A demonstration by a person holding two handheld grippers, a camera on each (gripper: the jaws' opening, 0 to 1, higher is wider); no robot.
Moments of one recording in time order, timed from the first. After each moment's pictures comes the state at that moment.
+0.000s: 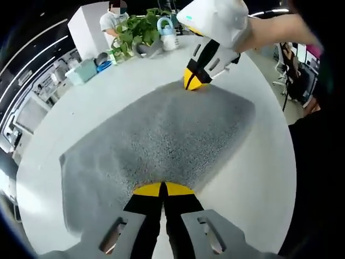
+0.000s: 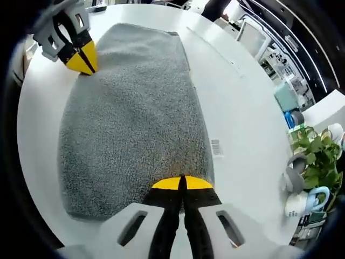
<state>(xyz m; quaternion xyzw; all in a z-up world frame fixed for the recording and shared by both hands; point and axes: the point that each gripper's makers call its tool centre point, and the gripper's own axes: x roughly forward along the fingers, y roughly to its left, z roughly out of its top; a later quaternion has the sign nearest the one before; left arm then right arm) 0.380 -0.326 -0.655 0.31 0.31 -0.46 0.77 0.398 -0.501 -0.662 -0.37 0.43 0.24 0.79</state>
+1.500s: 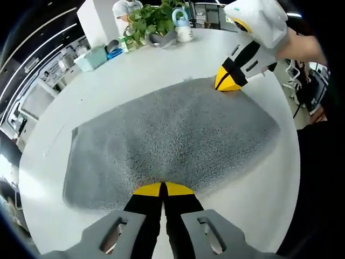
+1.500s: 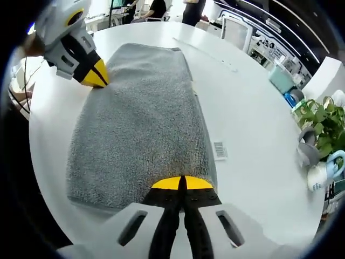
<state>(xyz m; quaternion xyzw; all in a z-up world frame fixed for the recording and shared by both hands) 0.394 -0.309 -0.656 0.32 0.35 -0.42 0.78 0.370 -0.486 -0.660 -0.26 0.42 0.23 0.84</state>
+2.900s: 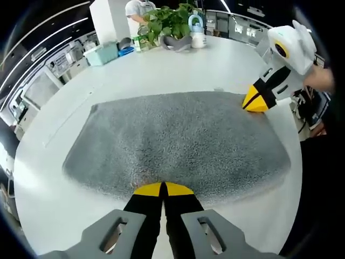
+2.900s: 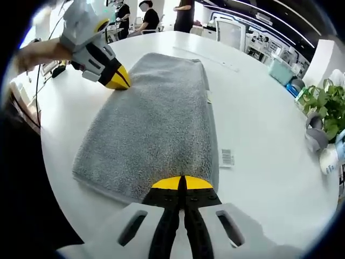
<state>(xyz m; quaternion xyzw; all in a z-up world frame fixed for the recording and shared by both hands) 0.419 -0.298 -0.655 0.27 0.36 -0.41 0.79 0.345 -0.464 -0.659 -0.19 0.41 0.25 0.86</state>
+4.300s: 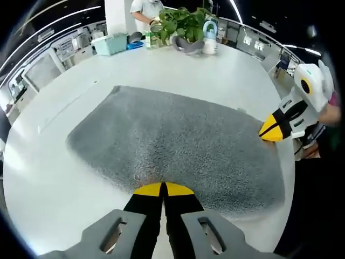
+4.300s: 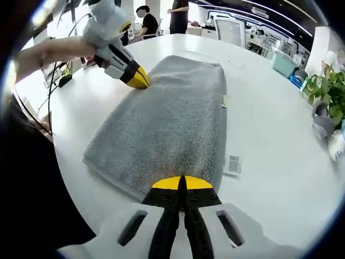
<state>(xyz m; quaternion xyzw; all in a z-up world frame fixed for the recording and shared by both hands) 0.430 -0.296 -0.657 0.21 0.39 -0.41 0.80 0.317 -0.441 -0.659 -0.15 0.42 0.26 0.85</state>
